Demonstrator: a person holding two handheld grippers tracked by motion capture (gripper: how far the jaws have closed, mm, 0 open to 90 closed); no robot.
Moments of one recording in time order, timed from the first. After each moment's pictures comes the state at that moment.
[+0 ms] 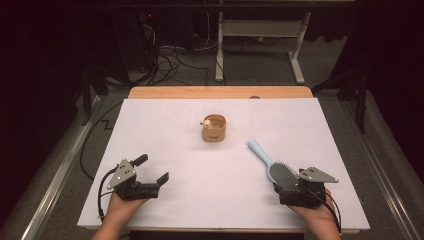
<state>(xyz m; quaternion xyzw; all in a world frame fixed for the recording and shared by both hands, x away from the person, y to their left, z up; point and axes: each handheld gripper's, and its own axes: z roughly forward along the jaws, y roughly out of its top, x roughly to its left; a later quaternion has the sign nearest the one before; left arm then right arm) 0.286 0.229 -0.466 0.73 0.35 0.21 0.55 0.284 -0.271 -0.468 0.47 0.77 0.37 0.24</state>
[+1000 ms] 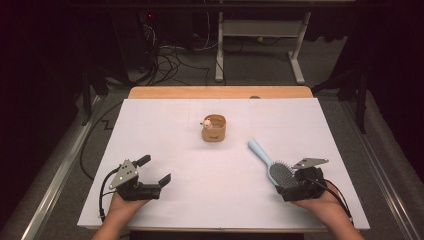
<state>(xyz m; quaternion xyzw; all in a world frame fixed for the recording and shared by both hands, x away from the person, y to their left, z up) 0.287 0.226 -0.467 0.73 0.34 0.21 0.55 0.310 -0.273 -0.452 0.45 0.84 0.26 0.15</state>
